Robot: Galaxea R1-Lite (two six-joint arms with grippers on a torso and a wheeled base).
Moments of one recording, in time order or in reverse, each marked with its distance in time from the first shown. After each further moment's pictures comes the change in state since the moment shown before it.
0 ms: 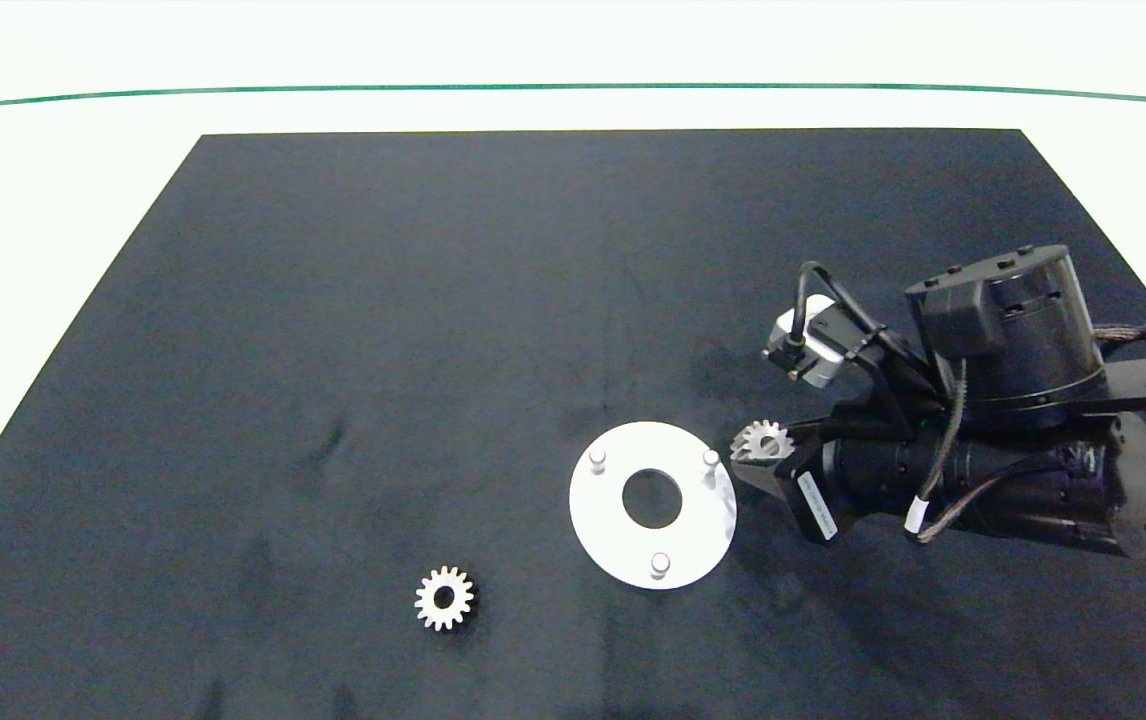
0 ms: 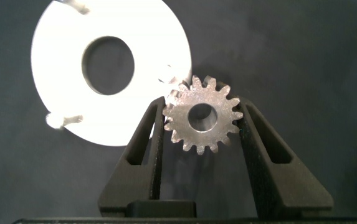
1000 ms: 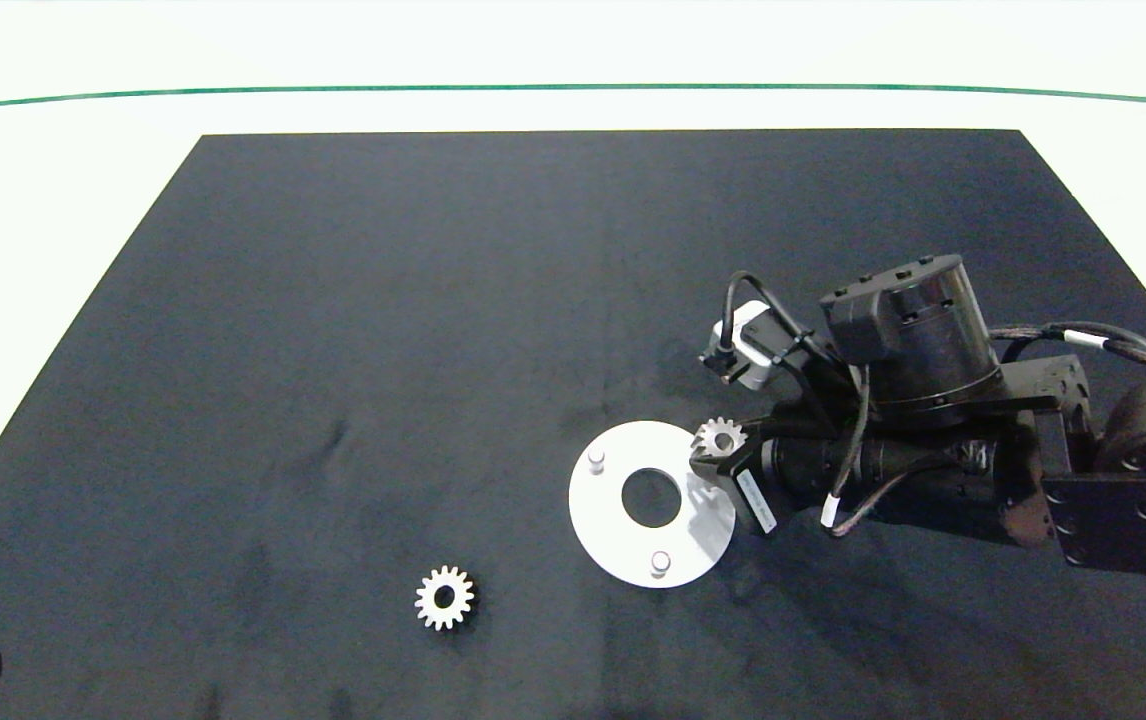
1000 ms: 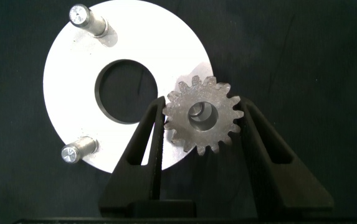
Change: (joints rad) left arm -0.001 -0.004 0.012 0.000 -0.002 0.000; right arm 0.053 0.103 -0.074 -0.013 -0.046 0.004
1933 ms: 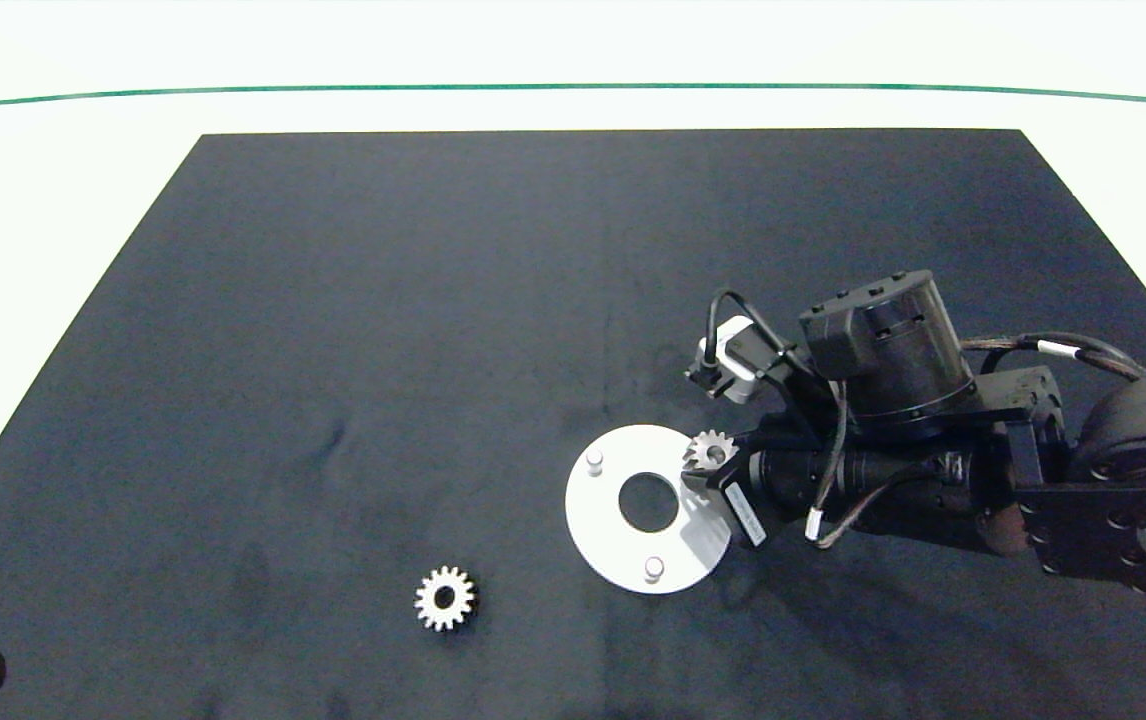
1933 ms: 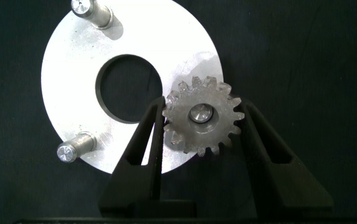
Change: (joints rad) left arm 0.000 -0.005 0.010 0.000 0.000 0.000; right arm 0.016 0.018 0.001 0.005 -0.001 0.007
